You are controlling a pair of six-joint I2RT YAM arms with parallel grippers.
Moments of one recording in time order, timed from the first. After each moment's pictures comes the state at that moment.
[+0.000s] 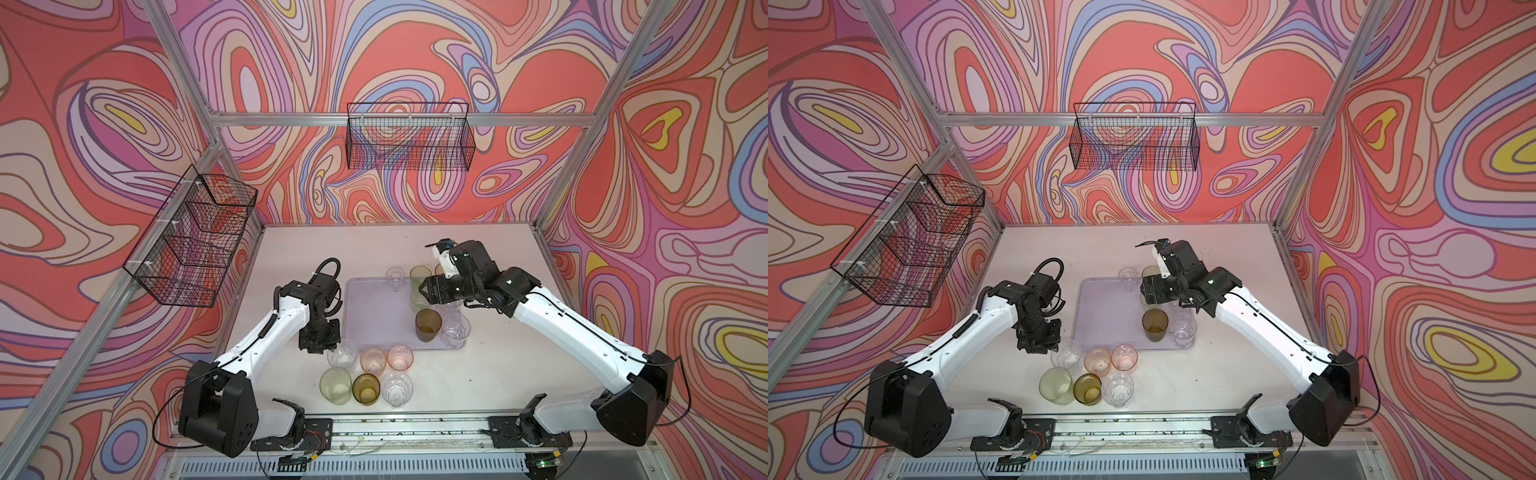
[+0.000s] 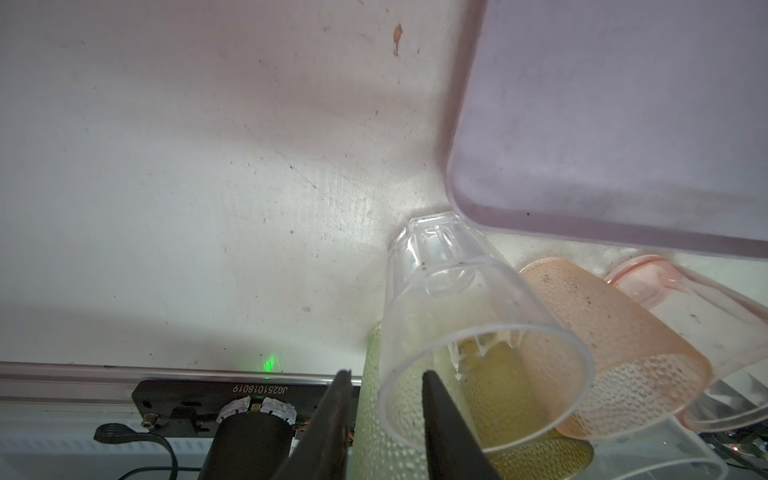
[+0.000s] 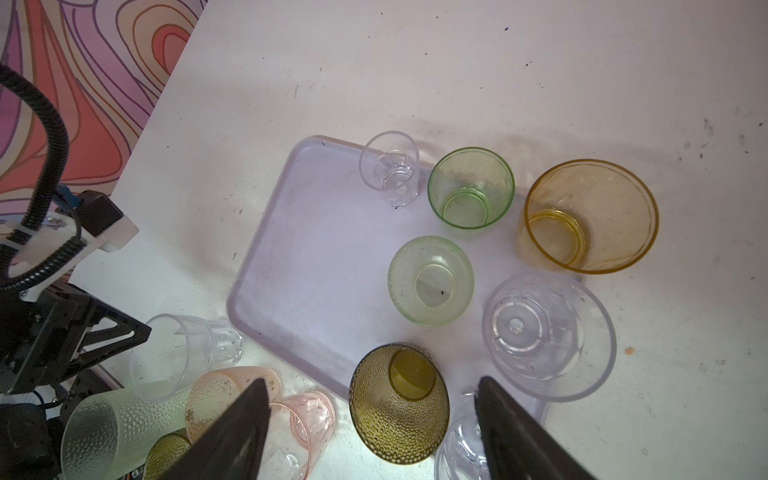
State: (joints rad) left arm -0.33 1.34 1.00 -1.25 0.09 -0.52; right arm 0.64 1.38 1.32 -0.74 -0.05 0.35
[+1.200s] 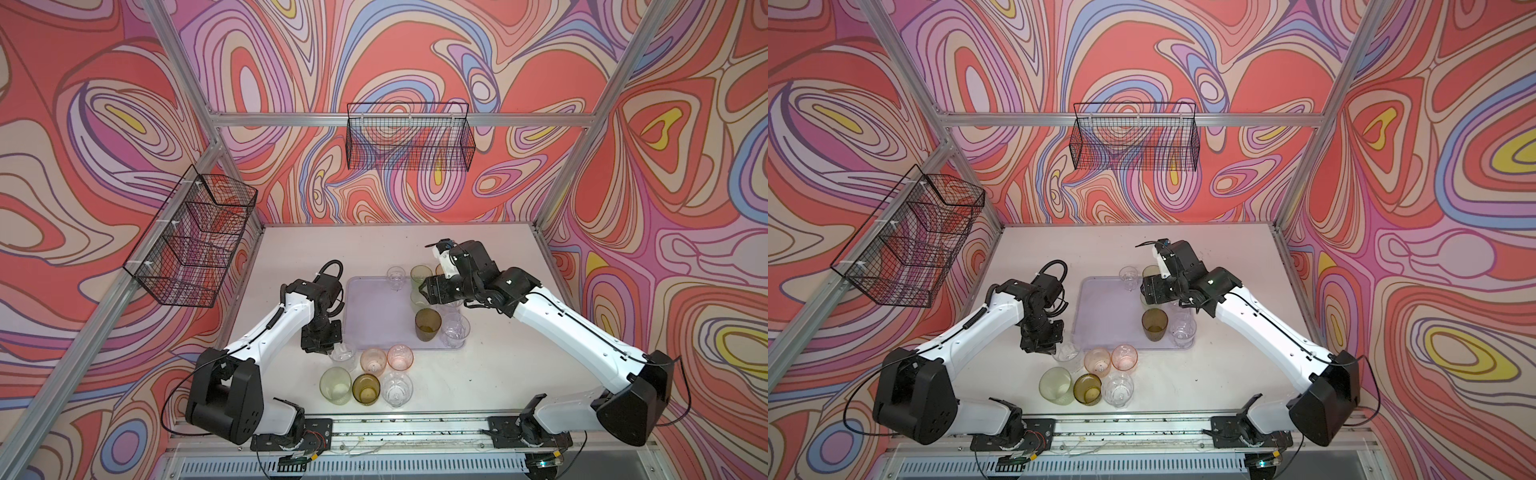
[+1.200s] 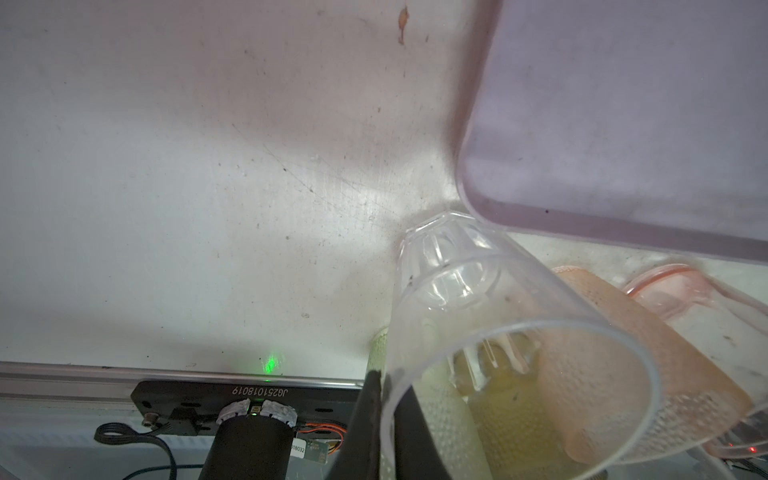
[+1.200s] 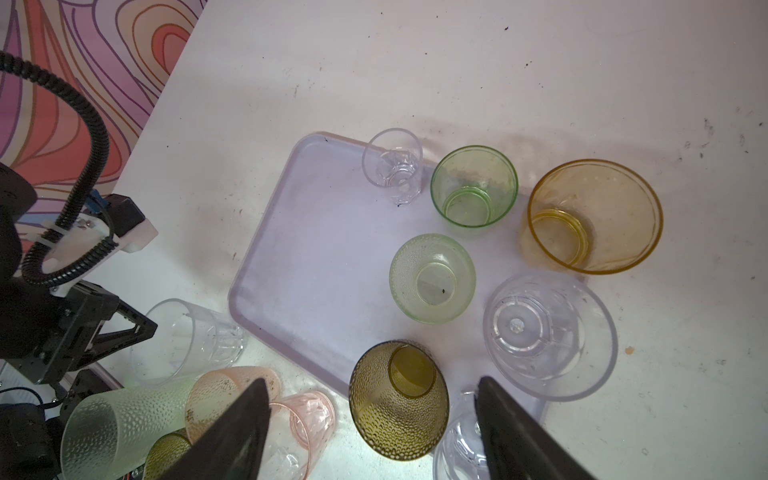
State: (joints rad) left arm -0.33 1.40 1.01 -1.25 0.09 -0.51; right arm 0.64 1.38 1.32 -0.74 -0.05 0.35
